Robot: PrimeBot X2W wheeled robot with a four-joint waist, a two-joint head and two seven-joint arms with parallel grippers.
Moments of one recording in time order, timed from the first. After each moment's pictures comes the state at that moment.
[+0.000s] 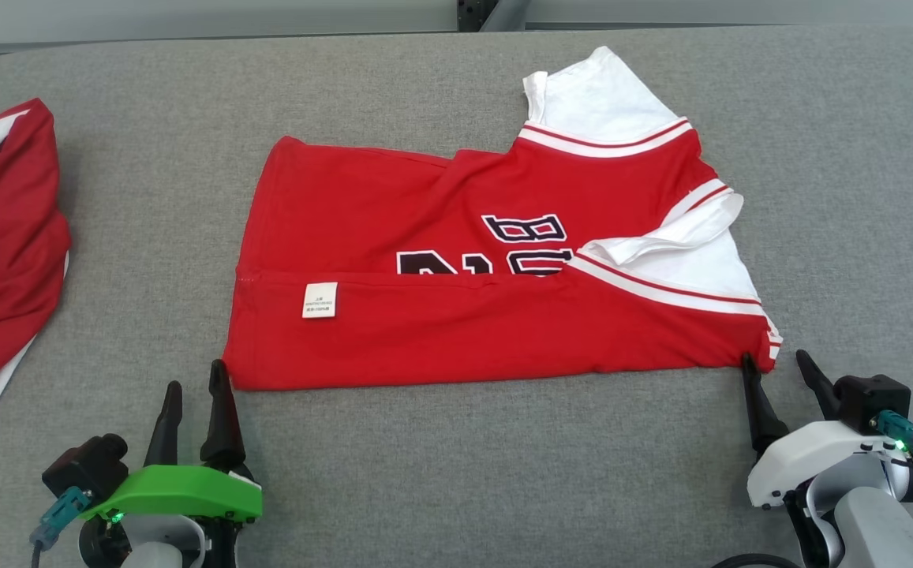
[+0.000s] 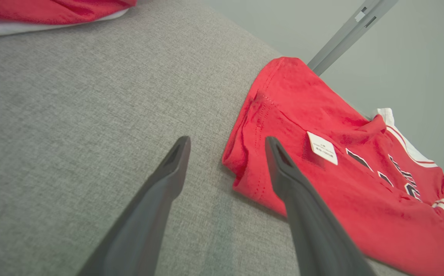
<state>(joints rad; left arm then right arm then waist) -0.17 0.05 -0.01 0.48 -0.63 -0.13 -0.26 -0.23 -0.16 0.00 0.59 0.22 0.13 -0.26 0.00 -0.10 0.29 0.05</state>
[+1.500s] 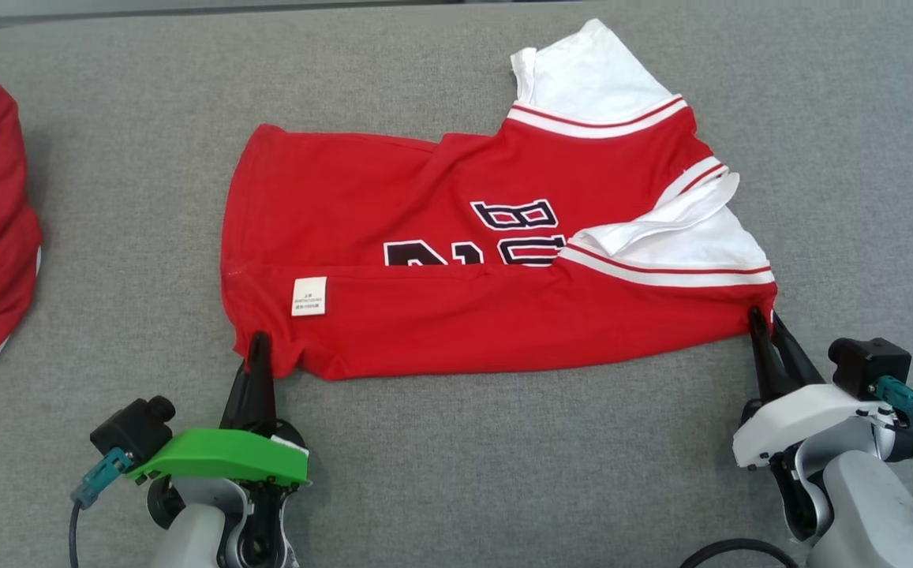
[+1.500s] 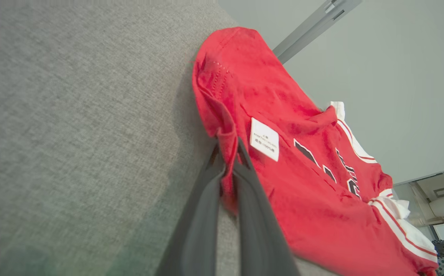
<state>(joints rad) -0.26 0.05 -0.19 0.50 -0.86 -0.13 -0.26 -0.29 -0.16 0.03 0.54 0.28 0.13 -0.26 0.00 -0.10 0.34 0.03</state>
